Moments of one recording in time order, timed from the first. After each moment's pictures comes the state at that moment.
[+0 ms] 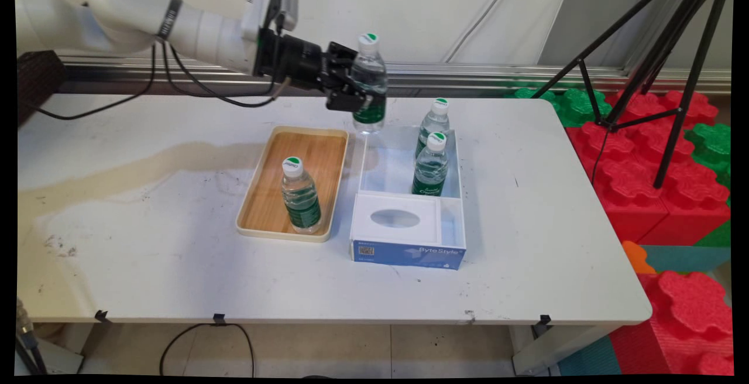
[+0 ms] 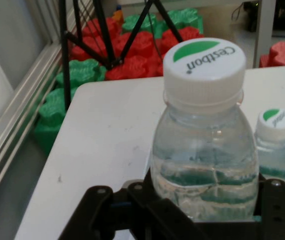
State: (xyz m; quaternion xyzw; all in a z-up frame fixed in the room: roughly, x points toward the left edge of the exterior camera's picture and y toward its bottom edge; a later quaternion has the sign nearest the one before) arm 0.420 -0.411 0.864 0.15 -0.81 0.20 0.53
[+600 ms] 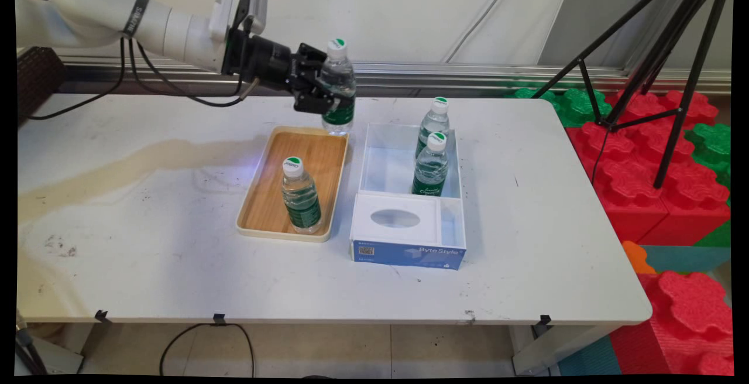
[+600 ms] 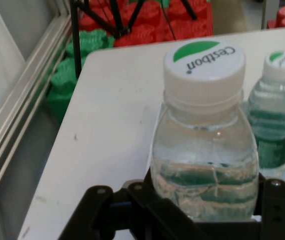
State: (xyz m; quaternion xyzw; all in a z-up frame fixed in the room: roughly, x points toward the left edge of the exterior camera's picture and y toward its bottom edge) arm 0.467 -0.398 0.863 0.15 -0.83 0.21 0.50
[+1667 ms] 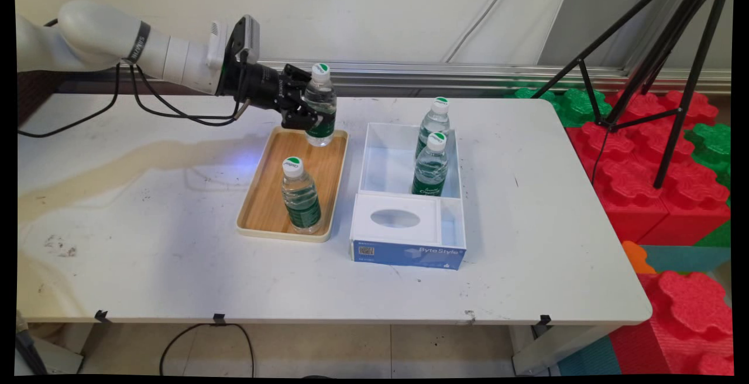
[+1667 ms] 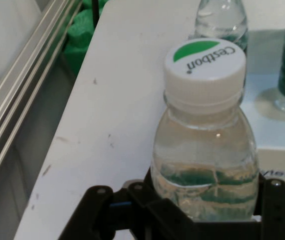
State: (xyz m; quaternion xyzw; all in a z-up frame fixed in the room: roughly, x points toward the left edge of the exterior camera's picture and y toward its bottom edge) arm 0.500 -0.401 0.814 0.17 -0.84 0.22 0.46
